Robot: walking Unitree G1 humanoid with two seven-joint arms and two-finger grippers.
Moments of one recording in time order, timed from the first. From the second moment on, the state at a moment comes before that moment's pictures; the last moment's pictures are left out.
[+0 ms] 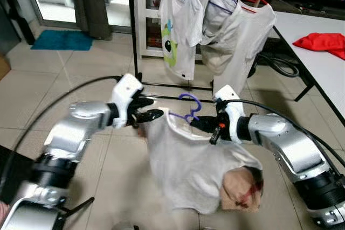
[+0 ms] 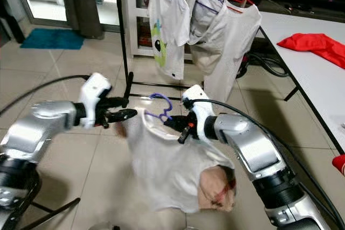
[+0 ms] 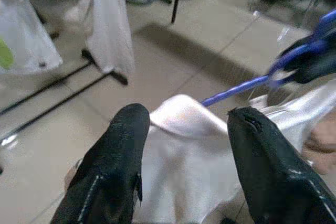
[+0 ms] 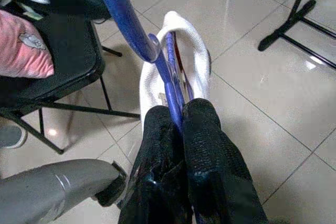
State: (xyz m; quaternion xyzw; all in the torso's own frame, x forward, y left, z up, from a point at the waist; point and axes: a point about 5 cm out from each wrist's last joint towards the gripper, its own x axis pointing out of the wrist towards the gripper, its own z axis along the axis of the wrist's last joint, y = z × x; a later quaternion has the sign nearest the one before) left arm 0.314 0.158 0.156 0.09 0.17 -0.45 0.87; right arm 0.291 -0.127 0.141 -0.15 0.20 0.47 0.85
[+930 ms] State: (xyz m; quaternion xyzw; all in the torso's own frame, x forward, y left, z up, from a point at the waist) left arm 0.308 0.140 0.146 0.04 0.08 -0.33 0.94; right arm 0.316 -0.151 0.141 -0.03 0.15 0.23 0.96
